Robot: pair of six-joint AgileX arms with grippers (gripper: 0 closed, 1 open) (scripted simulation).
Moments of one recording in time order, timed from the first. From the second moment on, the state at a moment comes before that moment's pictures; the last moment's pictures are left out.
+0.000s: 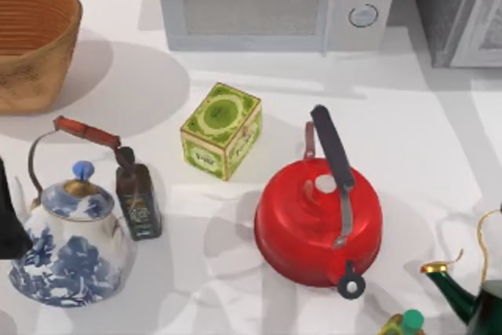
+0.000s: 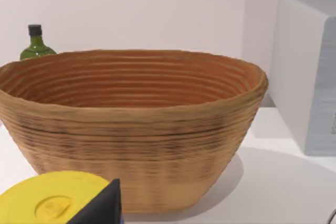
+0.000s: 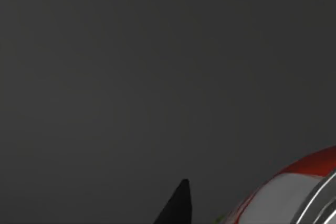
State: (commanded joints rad) left arm 0.00 0.00 0.00 0.00 0.00 0.00; right arm 0.14 1.80 2.40 -0.58 0.16 0.02
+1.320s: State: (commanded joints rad) left arm 0.00 0.00 0.00 0.00 0.00 0.00; right arm 0.10 2.09 2.76 -0.68 0.12 0.02
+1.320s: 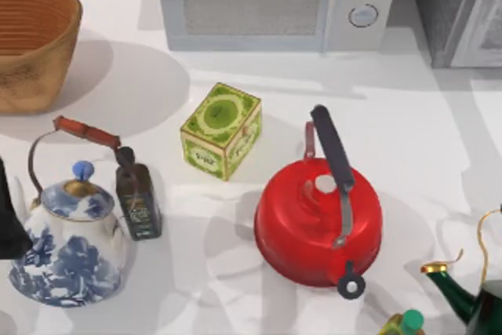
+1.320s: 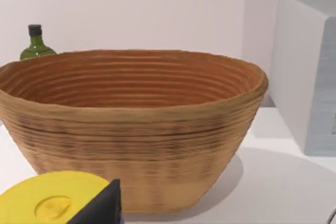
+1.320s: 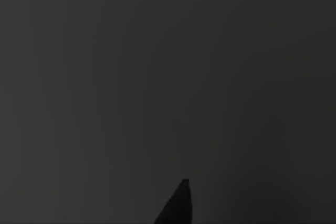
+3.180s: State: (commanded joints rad) left arm 0.00 0.00 0.00 0.00 0.00 0.00; right arm 0.05 0.96 1.21 -0.34 0.06 0.01
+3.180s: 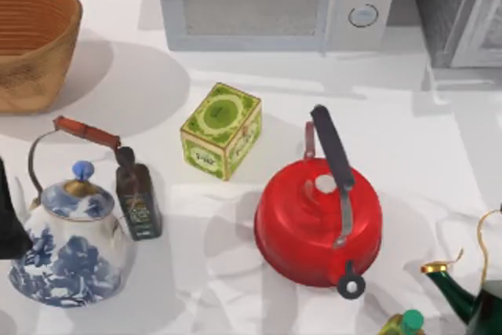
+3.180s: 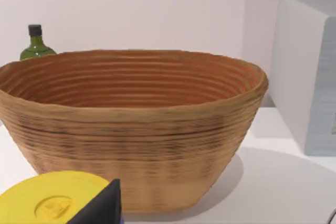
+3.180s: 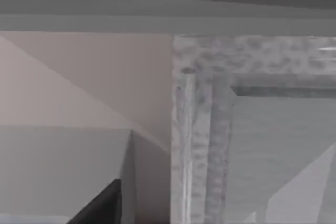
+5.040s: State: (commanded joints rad) left arm 0.00 0.00 0.00 0.00 0.00 0.00; right arm -0.37 0.57 0.19 0.51 -0.37 0.02
